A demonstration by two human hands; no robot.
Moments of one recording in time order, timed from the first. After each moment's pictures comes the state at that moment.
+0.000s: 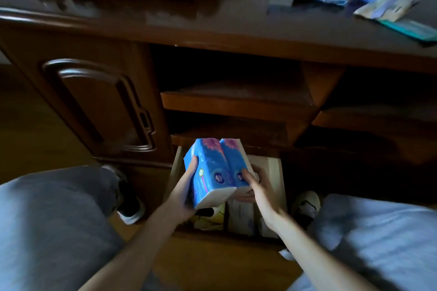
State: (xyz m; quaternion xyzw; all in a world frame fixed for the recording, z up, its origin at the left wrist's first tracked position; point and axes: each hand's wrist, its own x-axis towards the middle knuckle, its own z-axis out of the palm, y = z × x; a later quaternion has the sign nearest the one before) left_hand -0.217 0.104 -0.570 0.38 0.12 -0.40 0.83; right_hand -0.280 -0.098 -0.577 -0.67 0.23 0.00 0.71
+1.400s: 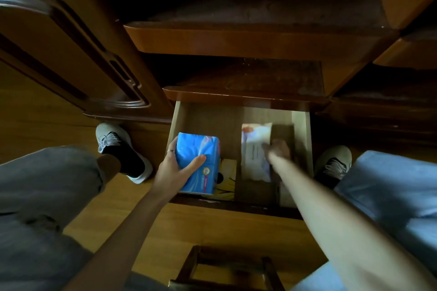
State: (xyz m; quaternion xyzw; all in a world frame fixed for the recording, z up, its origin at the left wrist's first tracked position) left_hand -0.198 0.135 -0.667 0.80 0.07 -0.22 0.56; right_hand -0.187 -0.161 -0.764 -0.81 0.43 0.18 0.35
